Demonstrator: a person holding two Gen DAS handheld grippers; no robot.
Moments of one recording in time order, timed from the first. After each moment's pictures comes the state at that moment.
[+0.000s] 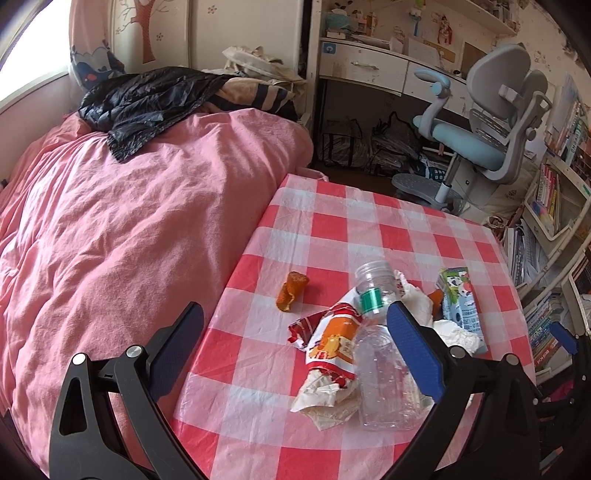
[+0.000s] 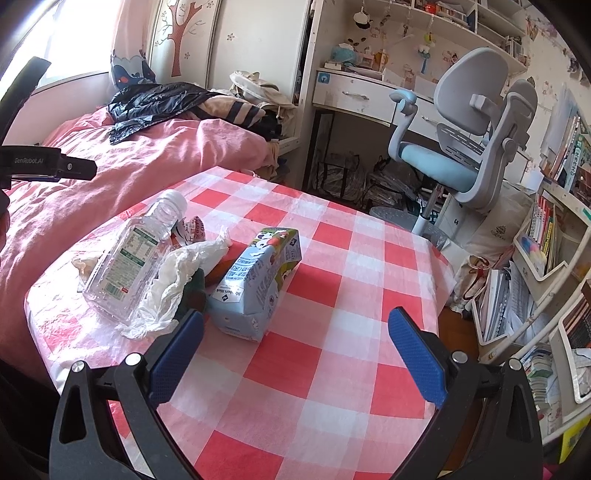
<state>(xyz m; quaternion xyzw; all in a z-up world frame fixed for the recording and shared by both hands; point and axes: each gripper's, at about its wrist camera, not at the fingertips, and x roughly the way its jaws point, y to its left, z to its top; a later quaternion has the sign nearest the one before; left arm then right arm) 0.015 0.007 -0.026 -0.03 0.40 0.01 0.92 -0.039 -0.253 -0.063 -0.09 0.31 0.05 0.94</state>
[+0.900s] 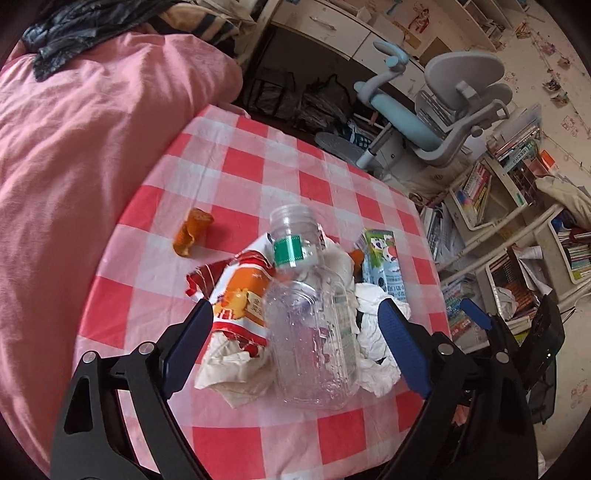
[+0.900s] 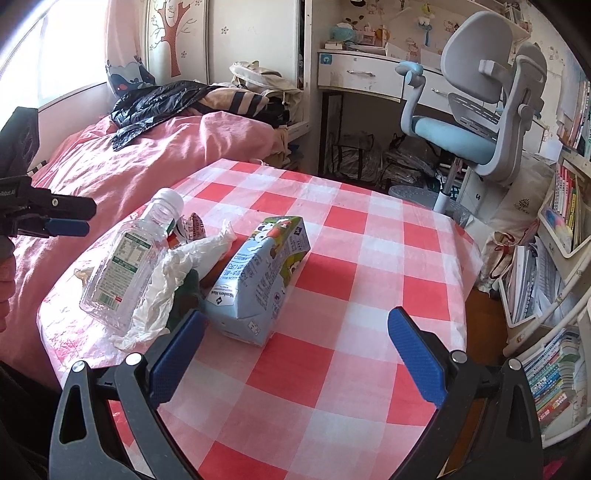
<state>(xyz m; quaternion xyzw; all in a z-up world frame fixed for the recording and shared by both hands) 0.037 0.000 -0.060 -0.17 0.47 -0.19 0.85 -0.015 -0.267 -0.067 -0.05 0.34 0.09 0.93</state>
